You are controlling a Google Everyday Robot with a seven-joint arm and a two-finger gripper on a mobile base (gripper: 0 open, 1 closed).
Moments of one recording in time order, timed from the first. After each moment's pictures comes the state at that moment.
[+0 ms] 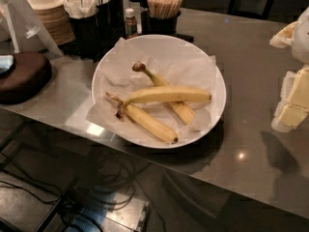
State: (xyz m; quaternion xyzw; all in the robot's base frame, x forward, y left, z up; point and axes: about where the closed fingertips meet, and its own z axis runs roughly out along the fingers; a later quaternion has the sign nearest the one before) arm 0.438 -0.217 0.976 -0.60 0.78 -0.03 0.16
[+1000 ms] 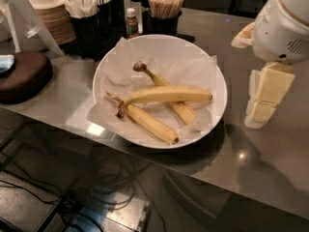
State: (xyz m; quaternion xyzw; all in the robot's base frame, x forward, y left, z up) arm 0.451 -0.166 0.968 -0.67 0.73 -0.01 0.15
